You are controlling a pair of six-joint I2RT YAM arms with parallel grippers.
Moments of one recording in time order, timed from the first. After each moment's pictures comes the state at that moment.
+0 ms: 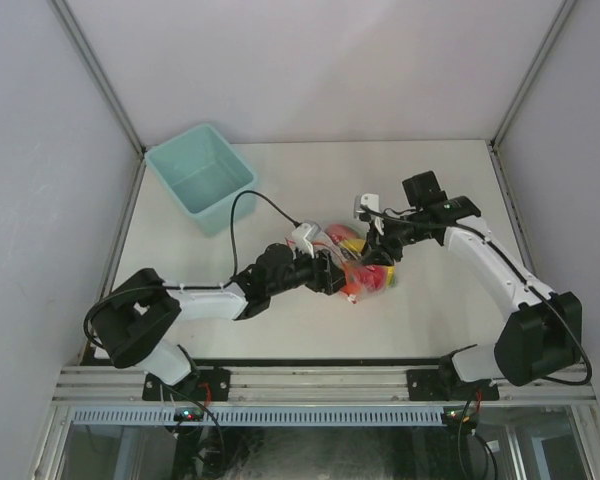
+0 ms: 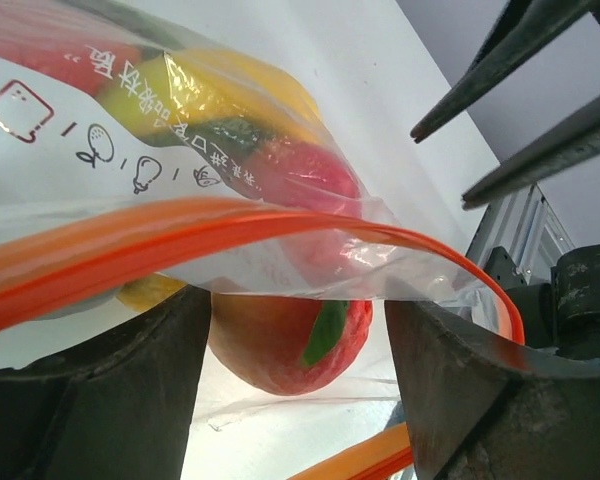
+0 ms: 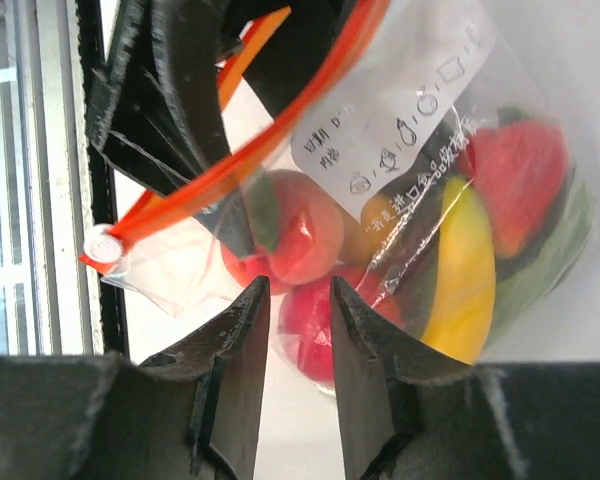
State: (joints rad) left arm -0.89 1.53 0.63 0.62 0.17 -0.64; right arm 0.33 1.36 1.16 -0.89 -0.88 -0.84
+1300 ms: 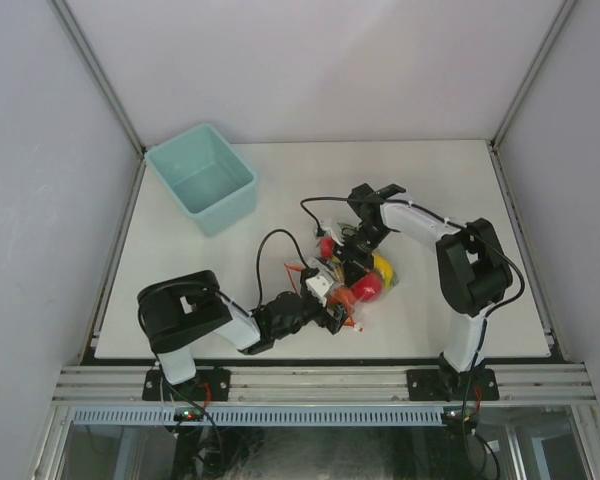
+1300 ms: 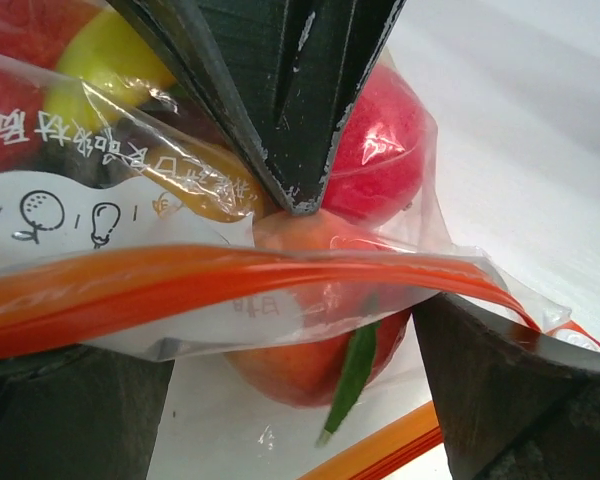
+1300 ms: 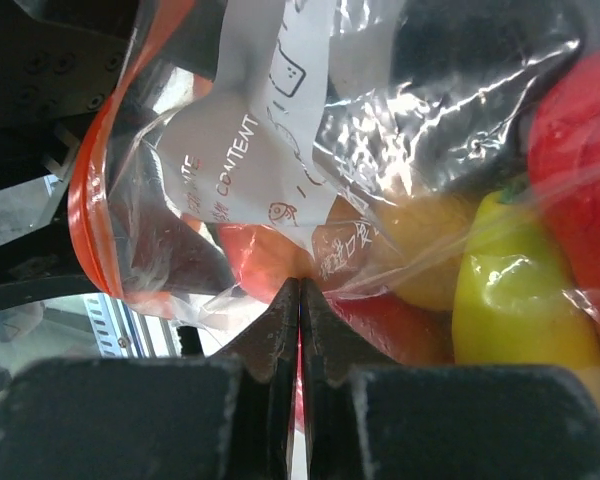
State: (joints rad) left arm -1.12 1.76 0.42 1.12 -0.17 -0.18; right arm 0.50 1.87 1.37 -1.12 -0.73 -0.76
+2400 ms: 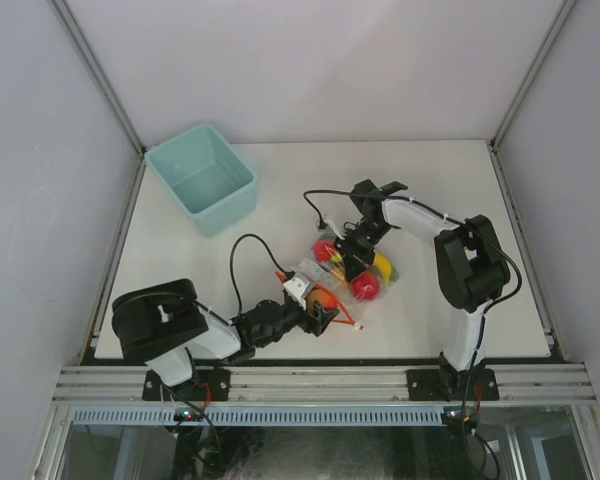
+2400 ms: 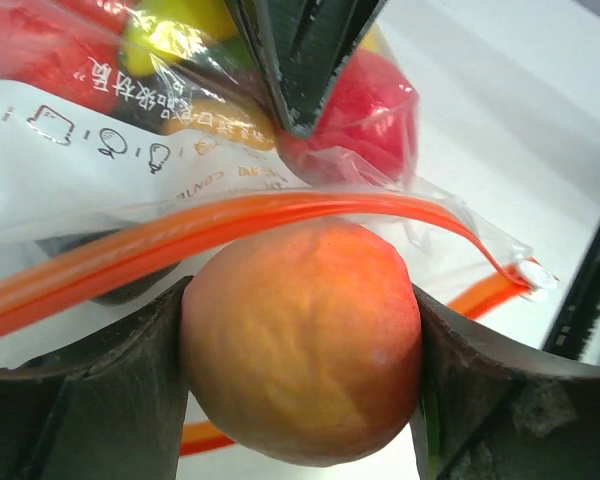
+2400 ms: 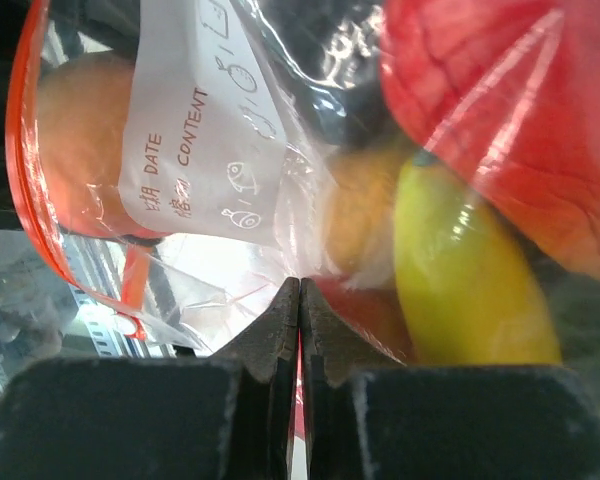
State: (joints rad) left arm -1.14 1.66 0.27 1.20 -0.25 -0.29; right arm 0.47 1.91 1.40 -1.09 -0.71 -0.68
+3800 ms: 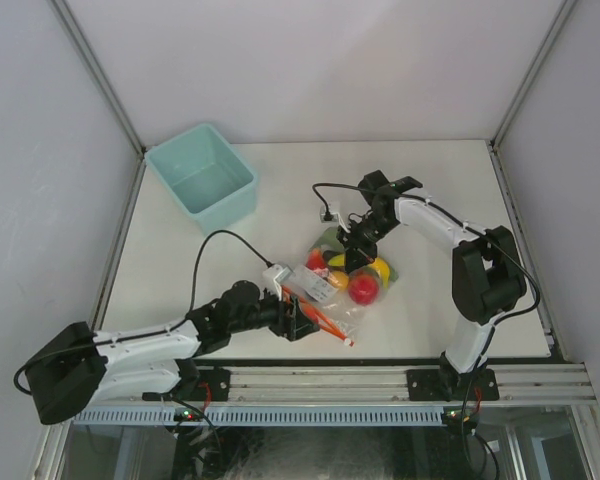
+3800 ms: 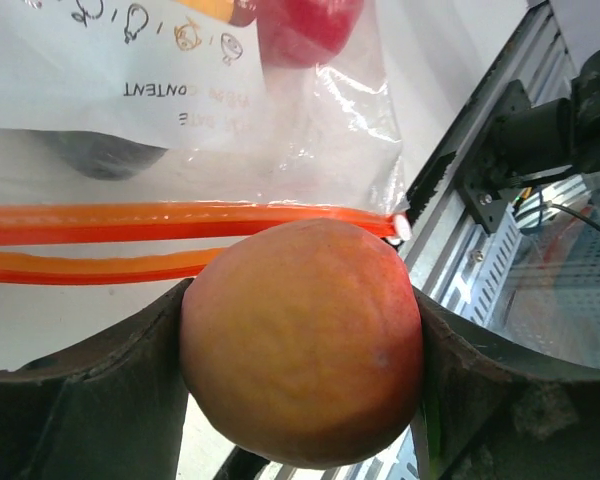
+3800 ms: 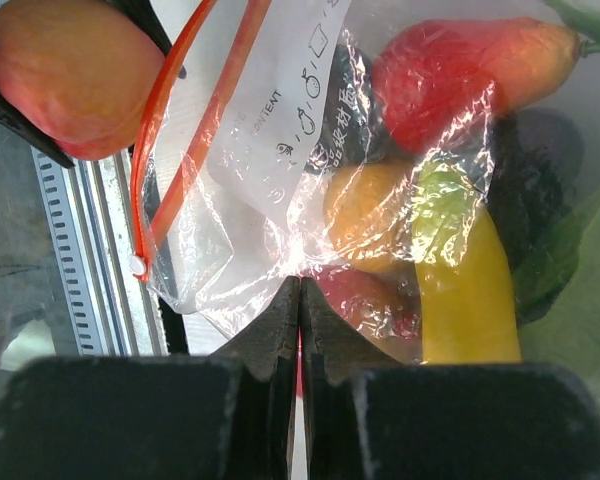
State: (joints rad) left arm -0.95 1.08 0.28 0.36 0.21 -0.64; right arm 0.44 1.80 1.40 -1.09 -0.79 -0.76
